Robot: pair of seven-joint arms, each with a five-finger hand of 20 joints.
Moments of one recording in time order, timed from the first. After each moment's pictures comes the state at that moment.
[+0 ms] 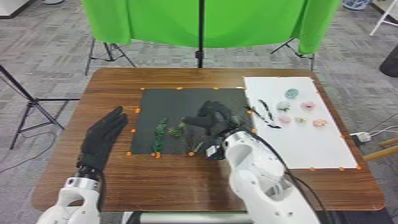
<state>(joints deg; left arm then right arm) 118.8 -66.6 -92.3 -111.2 52.6 1.4 13.1 -91.8 -78.7 63.4 -109.7 -140.9 -10.7 17.6</state>
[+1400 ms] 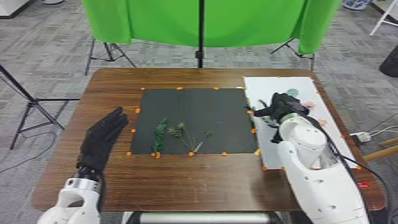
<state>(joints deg) 119.1 -67.2 -92.6 -111.3 52.7 1.1 13.2 -84.6 -71.9 78.4 -96.9 -155.2 -20.3 23.8</state>
